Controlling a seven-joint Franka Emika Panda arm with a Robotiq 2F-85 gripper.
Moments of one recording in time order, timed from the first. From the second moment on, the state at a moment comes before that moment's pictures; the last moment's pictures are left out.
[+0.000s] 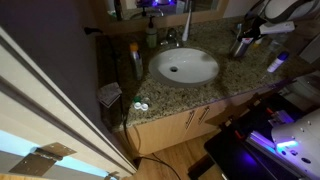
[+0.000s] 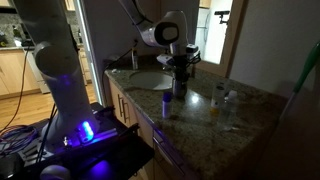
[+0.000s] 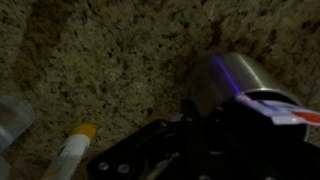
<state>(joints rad) -0.21 -0.02 -0.21 -2.50 -0.21 2.64 0.20</state>
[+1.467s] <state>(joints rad) -0.20 -0.41 -0.23 -2.49 -0.11 2.30 -0.08</state>
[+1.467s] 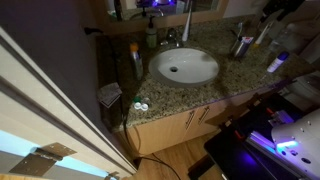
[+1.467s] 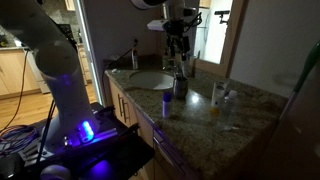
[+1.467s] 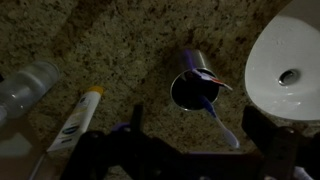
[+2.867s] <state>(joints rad) -0.09 -0.24 -0.28 -2.47 -0.04 2.33 -0.57</state>
